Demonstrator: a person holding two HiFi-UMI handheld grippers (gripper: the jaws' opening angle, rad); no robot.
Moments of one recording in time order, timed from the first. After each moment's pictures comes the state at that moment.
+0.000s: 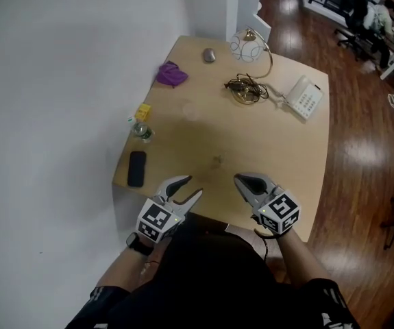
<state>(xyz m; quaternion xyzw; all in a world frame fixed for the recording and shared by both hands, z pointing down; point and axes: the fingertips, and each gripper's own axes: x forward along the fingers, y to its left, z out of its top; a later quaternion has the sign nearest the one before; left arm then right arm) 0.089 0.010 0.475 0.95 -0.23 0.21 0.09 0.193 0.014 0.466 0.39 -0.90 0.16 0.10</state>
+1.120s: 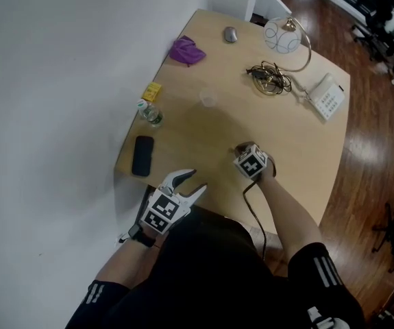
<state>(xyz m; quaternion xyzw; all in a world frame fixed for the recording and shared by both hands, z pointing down) 0.045 -0.024 0.549 0.93 -0.22 0.26 0.15 0.173 -0.116 0.735 0.34 -0.79 0.19 0.48</state>
